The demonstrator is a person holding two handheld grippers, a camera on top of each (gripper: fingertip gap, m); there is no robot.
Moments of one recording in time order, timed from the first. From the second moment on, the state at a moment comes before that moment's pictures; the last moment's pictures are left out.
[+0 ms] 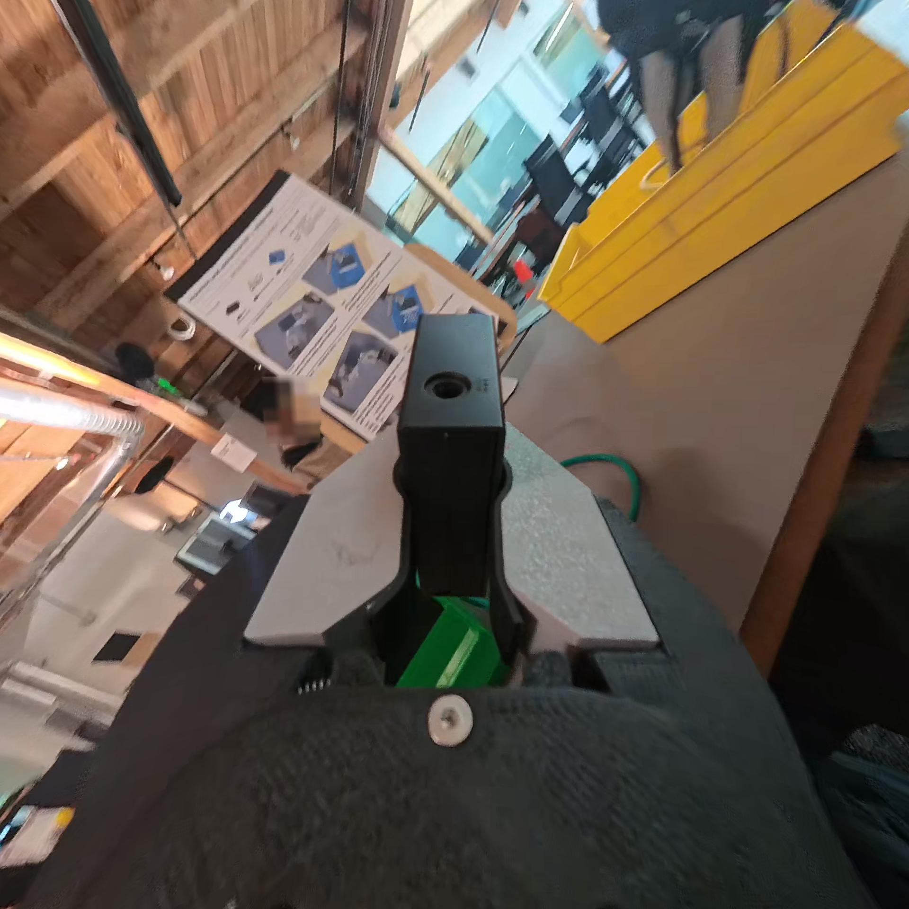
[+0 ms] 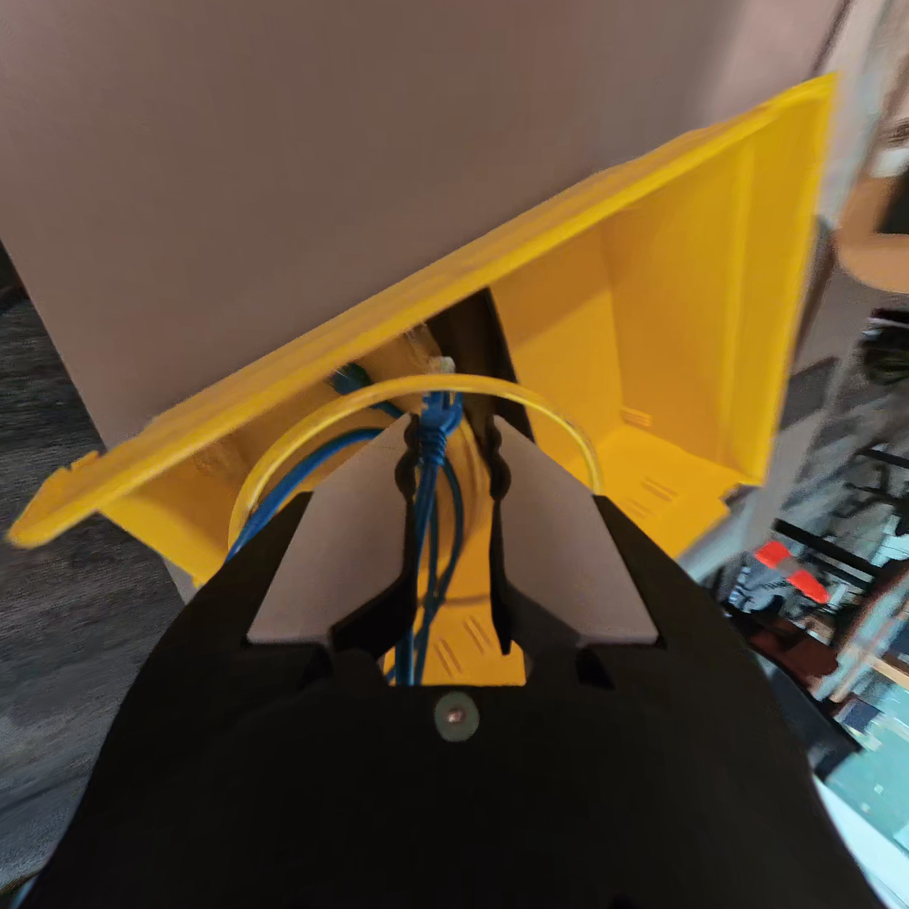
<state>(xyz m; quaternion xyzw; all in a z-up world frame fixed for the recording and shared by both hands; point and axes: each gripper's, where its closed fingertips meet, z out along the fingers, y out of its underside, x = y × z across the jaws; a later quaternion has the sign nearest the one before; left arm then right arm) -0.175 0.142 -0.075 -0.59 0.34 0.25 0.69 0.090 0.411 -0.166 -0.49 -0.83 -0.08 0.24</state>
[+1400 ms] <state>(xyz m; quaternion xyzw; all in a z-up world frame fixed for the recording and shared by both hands) -0.112 0.143 -0.093 -0.57 0.41 0.21 0.68 -0.115 0.161 -0.113 -0.17 -0.82 0.13 0.54</state>
